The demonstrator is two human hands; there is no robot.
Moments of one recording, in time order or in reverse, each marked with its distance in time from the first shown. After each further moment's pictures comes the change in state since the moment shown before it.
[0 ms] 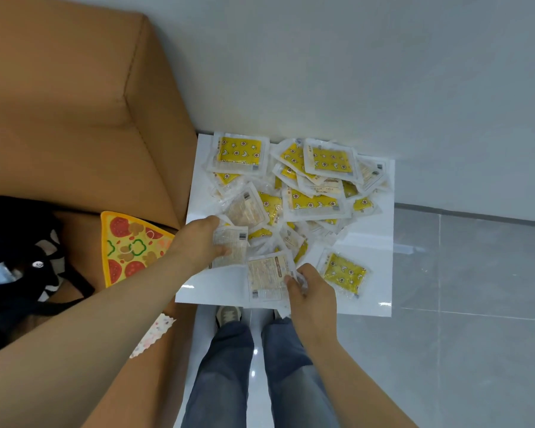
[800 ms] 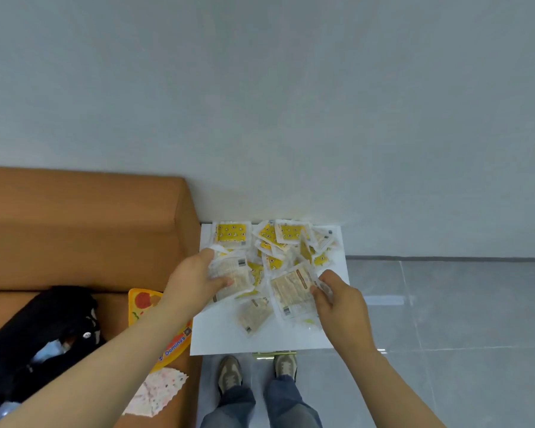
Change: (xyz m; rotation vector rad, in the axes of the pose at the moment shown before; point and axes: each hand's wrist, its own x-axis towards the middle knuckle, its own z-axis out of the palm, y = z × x) left_hand -0.113 0.077 -0.135 -0.114 0.218 0.110; right_hand -0.057 -0.110 -0.147 -0.165 0.200 -0.249
